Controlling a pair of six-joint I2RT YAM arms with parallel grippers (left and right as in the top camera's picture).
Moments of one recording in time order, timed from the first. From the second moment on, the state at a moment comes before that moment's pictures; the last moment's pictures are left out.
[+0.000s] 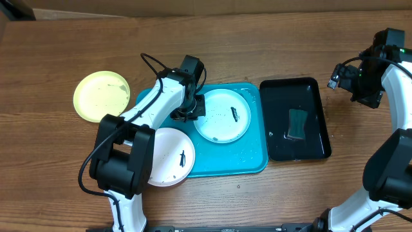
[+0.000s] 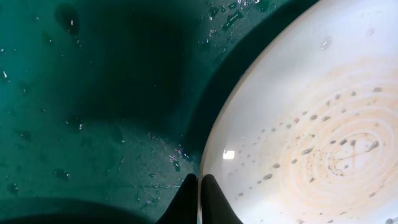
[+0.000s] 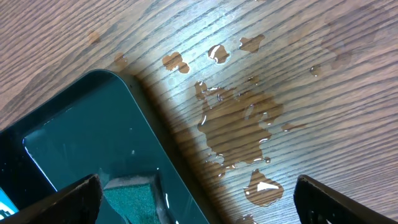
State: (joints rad) left arm -0.37 2.01 1.43 -0.89 0.08 -0.43; right arm -0.27 1.88 1.58 -1.08 -0.11 0.20
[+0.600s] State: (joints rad) left arm -0.37 2.01 1.43 -0.86 0.08 -0.41; right arm -0.27 1.88 1.58 -1.07 -0.11 0.20
